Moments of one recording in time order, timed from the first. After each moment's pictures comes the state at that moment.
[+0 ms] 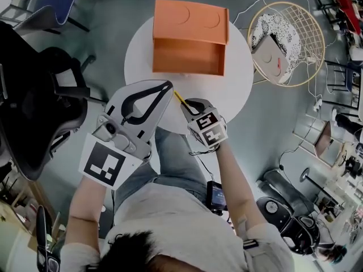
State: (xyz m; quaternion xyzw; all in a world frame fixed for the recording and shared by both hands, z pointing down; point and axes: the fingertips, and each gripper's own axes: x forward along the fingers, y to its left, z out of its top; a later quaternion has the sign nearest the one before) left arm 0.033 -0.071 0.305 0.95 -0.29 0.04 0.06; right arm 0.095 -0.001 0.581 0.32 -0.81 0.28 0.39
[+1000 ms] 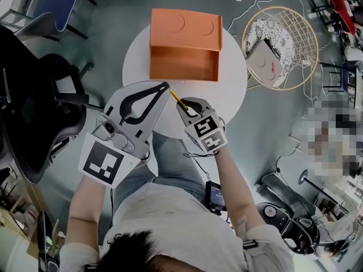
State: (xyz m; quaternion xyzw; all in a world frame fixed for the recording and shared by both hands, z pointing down) left arm 0.030 -0.094 0.300 0.95 -0.29 0.03 0.06; right arm 0.082 -0.043 0.533 0.33 -0.84 0.22 0.38
